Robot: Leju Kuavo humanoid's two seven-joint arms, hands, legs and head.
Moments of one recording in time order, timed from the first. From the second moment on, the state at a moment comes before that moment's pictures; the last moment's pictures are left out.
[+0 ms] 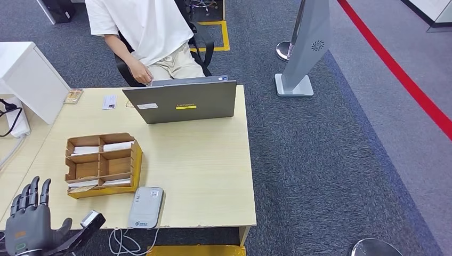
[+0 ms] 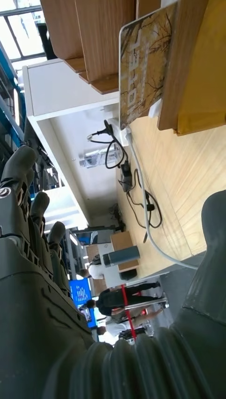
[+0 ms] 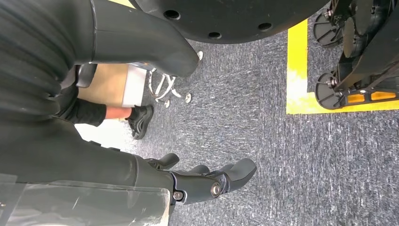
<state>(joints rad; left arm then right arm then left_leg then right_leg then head) 0.17 0.11 0.15 -1.51 -1.33 0.39 0.03 -0.05 0.20 -1.19 -0.24 1.30 -0.11 0.08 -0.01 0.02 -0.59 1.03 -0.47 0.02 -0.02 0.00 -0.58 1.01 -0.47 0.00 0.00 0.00</state>
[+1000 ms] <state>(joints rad) -0.16 0.07 0.10 -1.13 -1.43 0.56 0.02 -0.06 0.20 -1.16 -0.24 1.38 -0.09 0.06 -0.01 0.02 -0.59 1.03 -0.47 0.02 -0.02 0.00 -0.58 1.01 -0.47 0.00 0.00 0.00</state>
